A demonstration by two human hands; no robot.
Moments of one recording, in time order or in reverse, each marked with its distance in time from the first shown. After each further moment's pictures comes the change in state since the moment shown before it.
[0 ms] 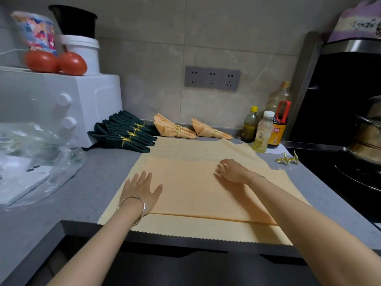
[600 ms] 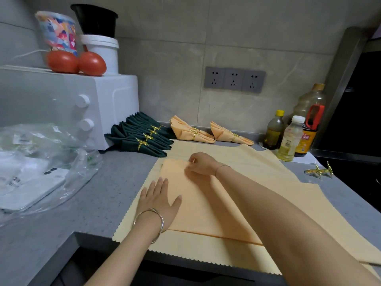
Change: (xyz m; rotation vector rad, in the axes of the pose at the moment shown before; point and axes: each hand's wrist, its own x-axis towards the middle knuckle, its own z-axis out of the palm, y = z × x) left_hand 0.001 -0.001 0.005 -0.089 0.039 -0.014; right_hand 0.081 -0.132 0.034 -0.048 -0.072 -0.248
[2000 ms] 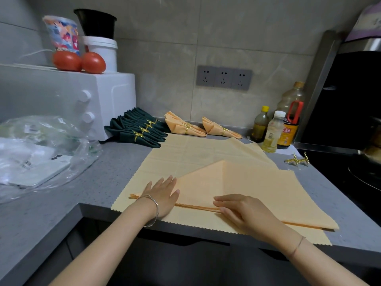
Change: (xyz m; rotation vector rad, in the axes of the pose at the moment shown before) left_hand -0.050 0.027 -0.017 0.091 -0.235 0.192; right_hand -0.249 0.073 0.029 -0.094 0.291 -0.351
